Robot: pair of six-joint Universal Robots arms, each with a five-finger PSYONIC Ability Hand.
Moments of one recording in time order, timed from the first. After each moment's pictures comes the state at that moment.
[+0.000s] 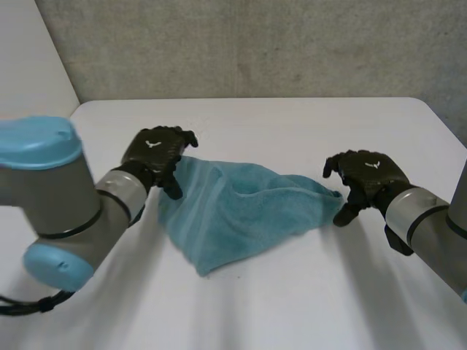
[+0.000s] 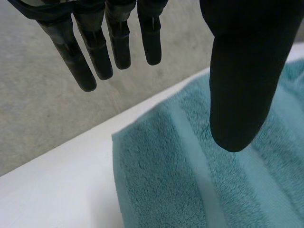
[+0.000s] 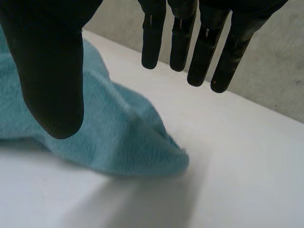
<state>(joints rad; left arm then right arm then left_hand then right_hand) 4.24 -1.98 -1.49 3.30 -1.48 3.28 1.86 -1.32 1.67 -0.02 1.37 2.99 0.41 0.41 0.41 0.41 0.23 0.44 0.49 0.49 0.48 0.31</state>
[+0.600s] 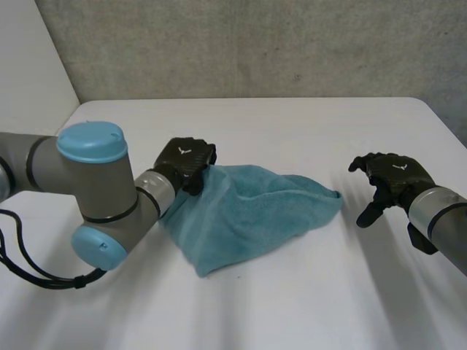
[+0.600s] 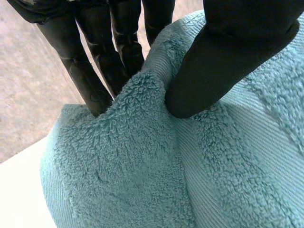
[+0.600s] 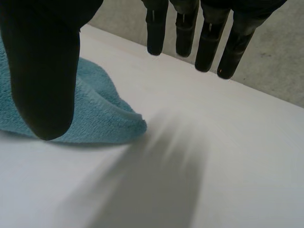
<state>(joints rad) 4.21 -2.20 -1.28 3.27 -1.41 3.35 1.74 -1.28 1.68 -0.03 1.37 2.98 1.13 1.21 1.21 1.21 0.99 0.27 0.30 0.29 0.29 0.13</state>
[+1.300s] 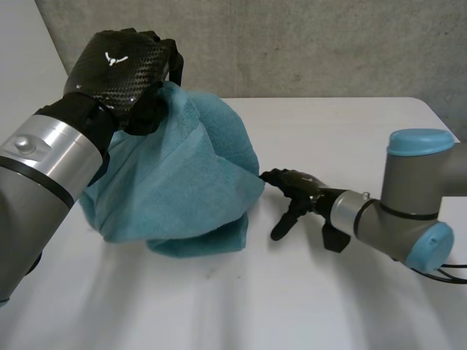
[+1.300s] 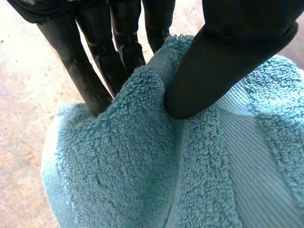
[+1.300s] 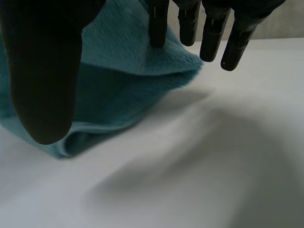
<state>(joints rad) 4.20 -1.54 -1.56 3.27 -1.44 3.35 1.94 -0.88 1.31 0.03 1.03 3.28 1.14 1.20 1.20 1.20 0.99 0.21 0.22 0.22 0.23 0.07</state>
